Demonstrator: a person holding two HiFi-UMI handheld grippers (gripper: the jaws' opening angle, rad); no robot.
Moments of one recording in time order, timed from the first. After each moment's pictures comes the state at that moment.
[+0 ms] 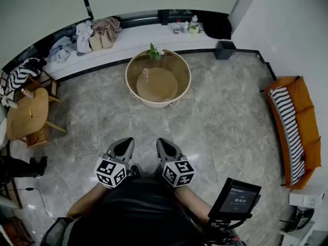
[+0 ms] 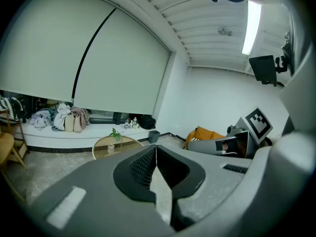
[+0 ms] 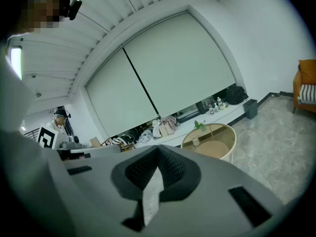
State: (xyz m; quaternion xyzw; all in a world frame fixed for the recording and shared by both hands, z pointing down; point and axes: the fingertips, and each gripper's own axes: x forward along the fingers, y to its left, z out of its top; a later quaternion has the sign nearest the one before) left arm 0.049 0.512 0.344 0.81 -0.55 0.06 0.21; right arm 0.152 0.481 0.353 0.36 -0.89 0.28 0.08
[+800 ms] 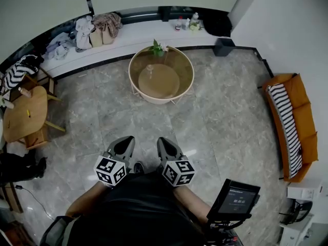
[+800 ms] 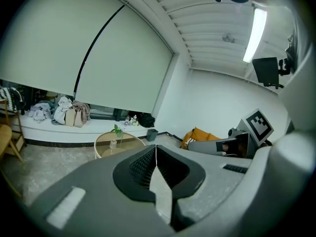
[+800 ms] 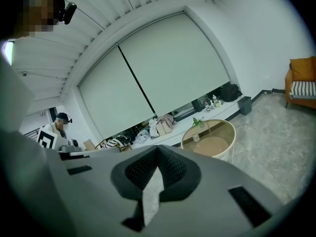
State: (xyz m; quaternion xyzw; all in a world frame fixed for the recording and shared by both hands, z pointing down) left arm -0.020 0.538 0.358 0.82 -0.53 0.05 0.23; right arm 0.088 0.511 0.362 0.40 -0.87 0.30 0.08
